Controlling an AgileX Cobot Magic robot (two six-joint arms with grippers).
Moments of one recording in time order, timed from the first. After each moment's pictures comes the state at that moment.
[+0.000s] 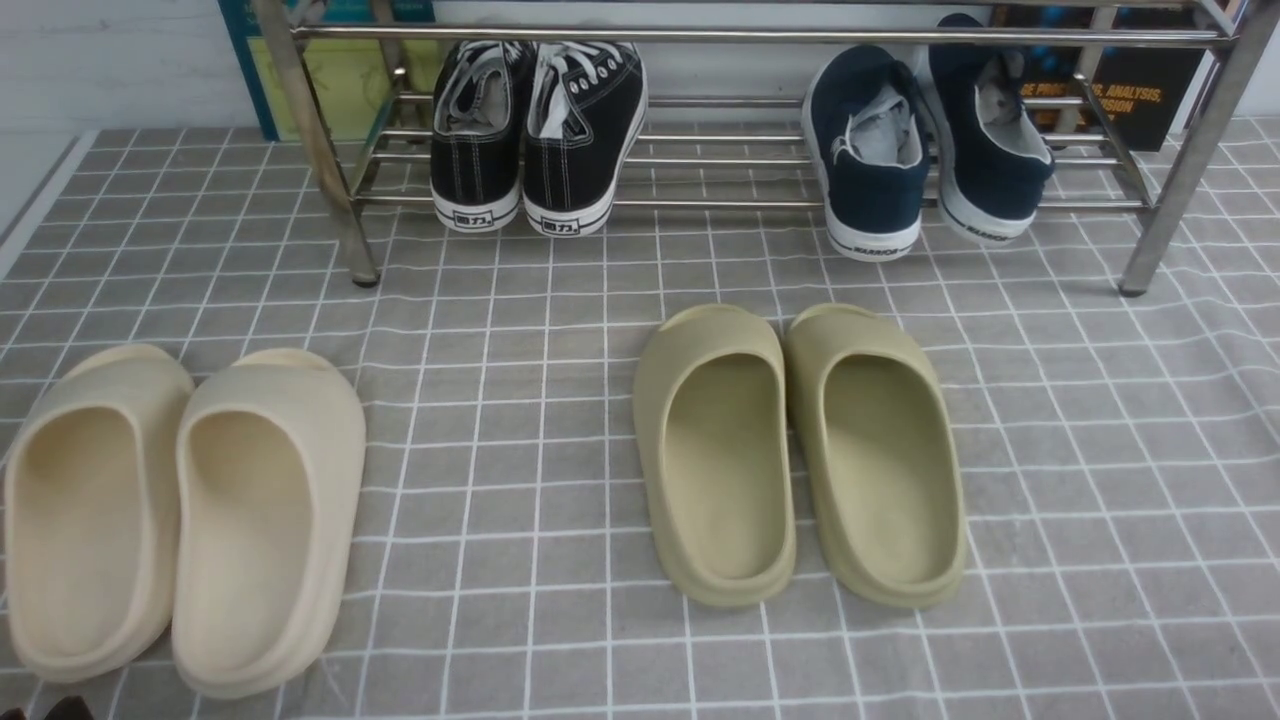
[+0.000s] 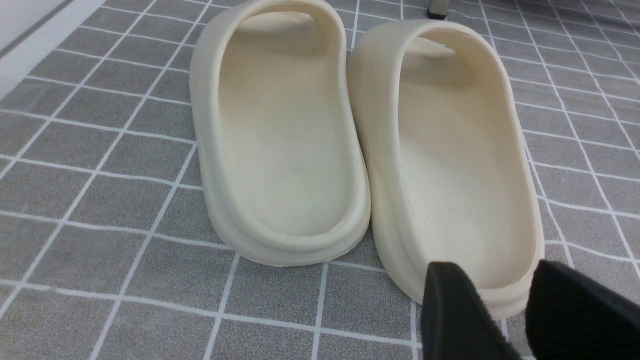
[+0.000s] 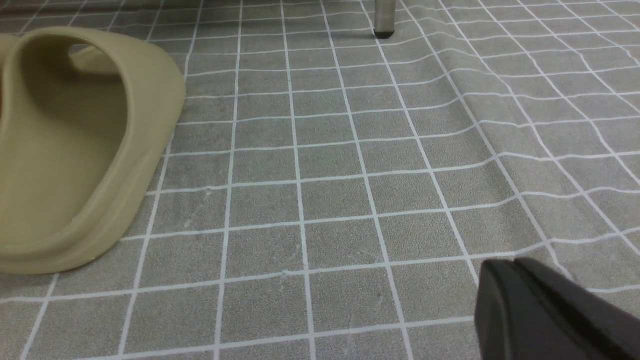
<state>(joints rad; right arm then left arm) -0.06 -0.01 0.02 -0.03 0.38 0.10 0.08 -0.01 0.03 -0.03 0.38 -0.14</state>
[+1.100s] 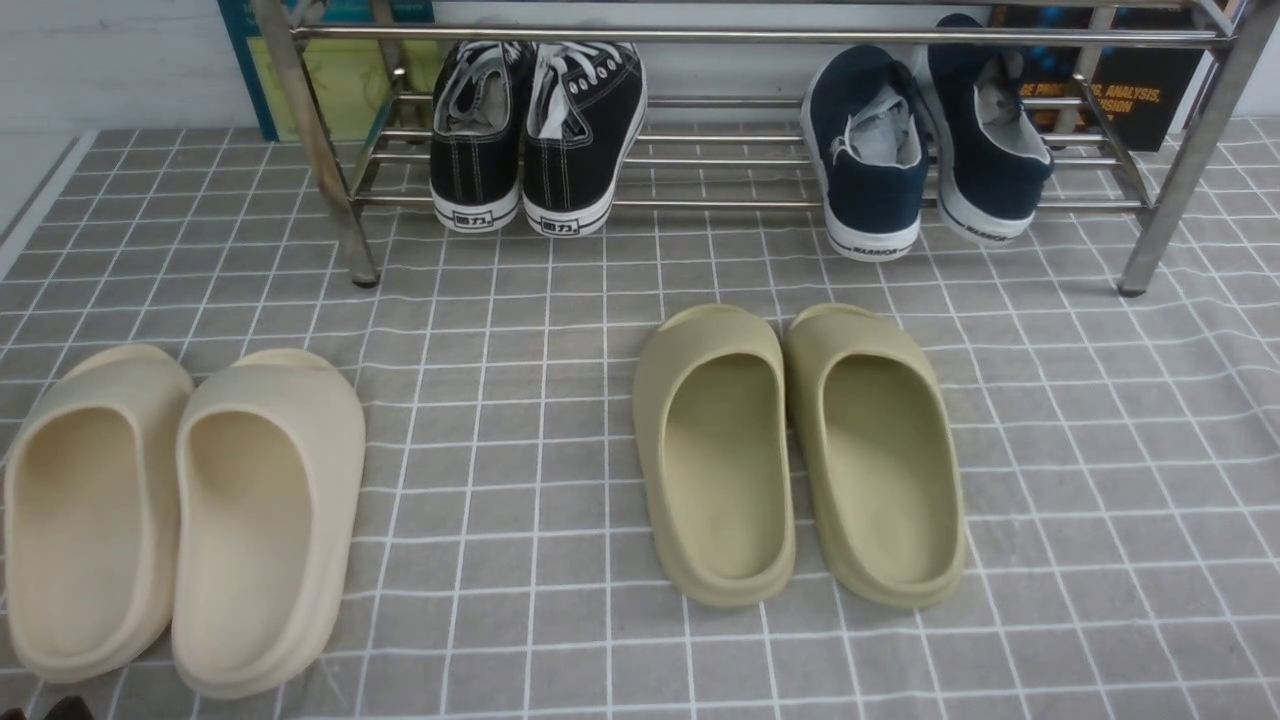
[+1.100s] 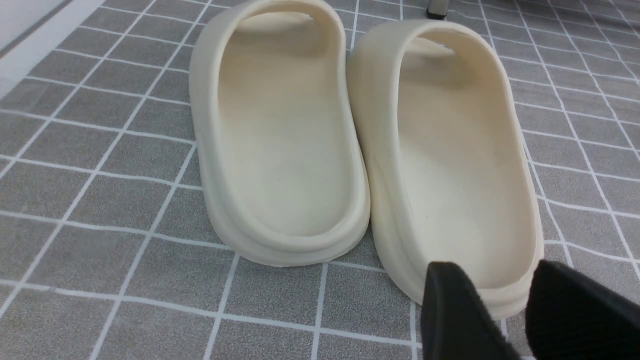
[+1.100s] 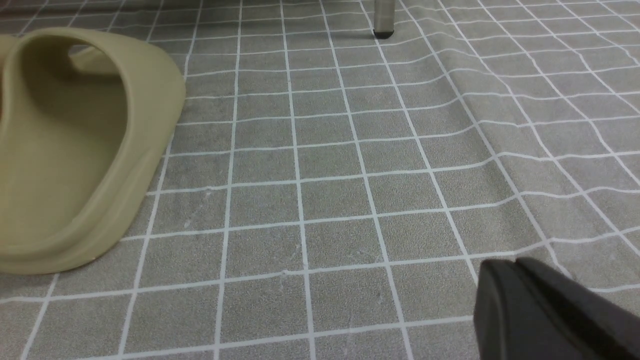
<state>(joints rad) -0.06 -0.01 0.02 -0.03 0.38 0.10 0.08 -0.01 0.03 -0.03 0.38 -0.14</state>
